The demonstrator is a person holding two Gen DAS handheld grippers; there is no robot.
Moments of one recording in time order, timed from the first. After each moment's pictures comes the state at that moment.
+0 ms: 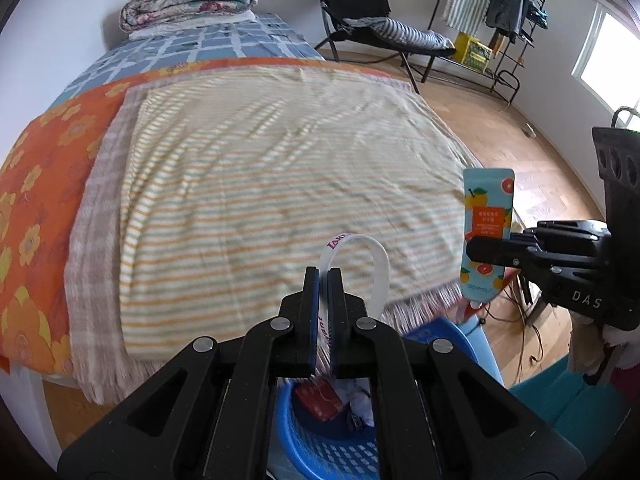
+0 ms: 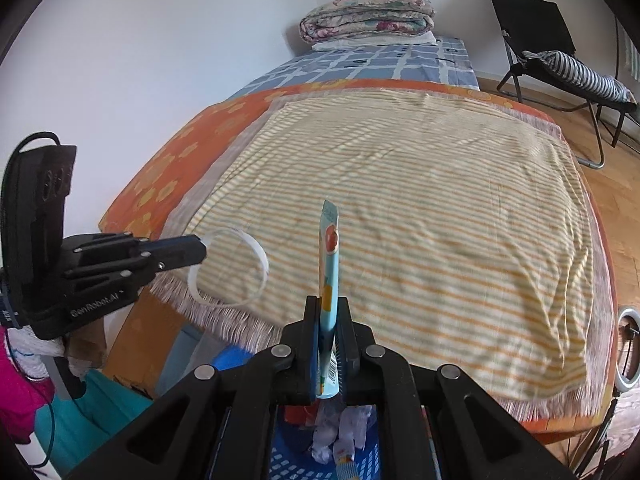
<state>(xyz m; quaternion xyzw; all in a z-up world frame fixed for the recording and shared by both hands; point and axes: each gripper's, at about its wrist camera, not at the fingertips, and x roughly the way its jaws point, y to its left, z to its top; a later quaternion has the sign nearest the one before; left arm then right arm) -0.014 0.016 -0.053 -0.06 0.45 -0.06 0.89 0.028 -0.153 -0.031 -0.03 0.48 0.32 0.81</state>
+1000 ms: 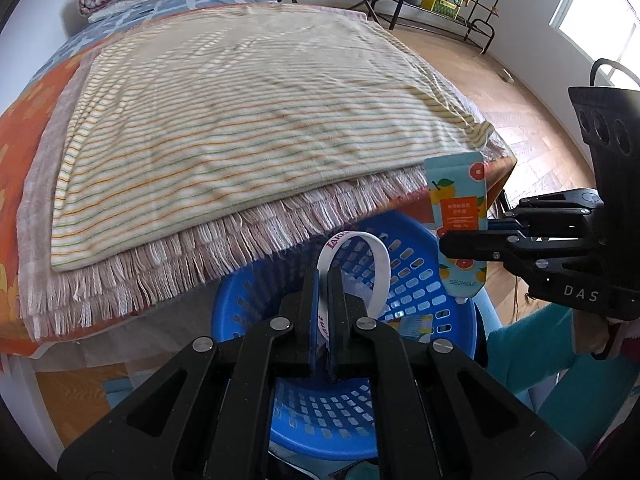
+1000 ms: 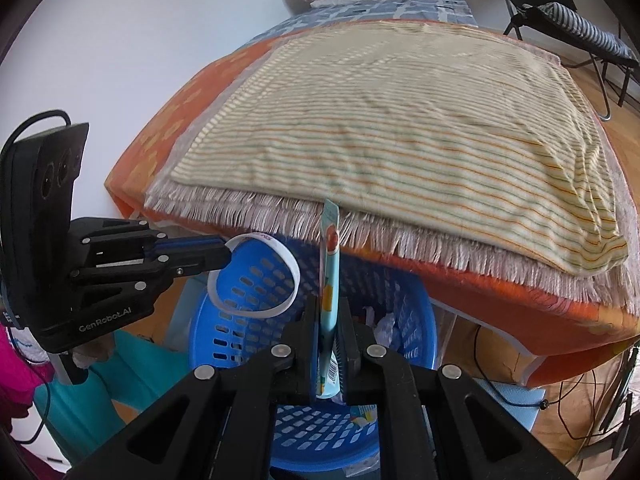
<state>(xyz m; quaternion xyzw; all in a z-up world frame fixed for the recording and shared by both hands) -0.062 -0.036 -0.108 -0.03 0.51 -0.11 0.85 -0.040 -0.175 -0.086 -0.02 0.55 0.33 0.77</state>
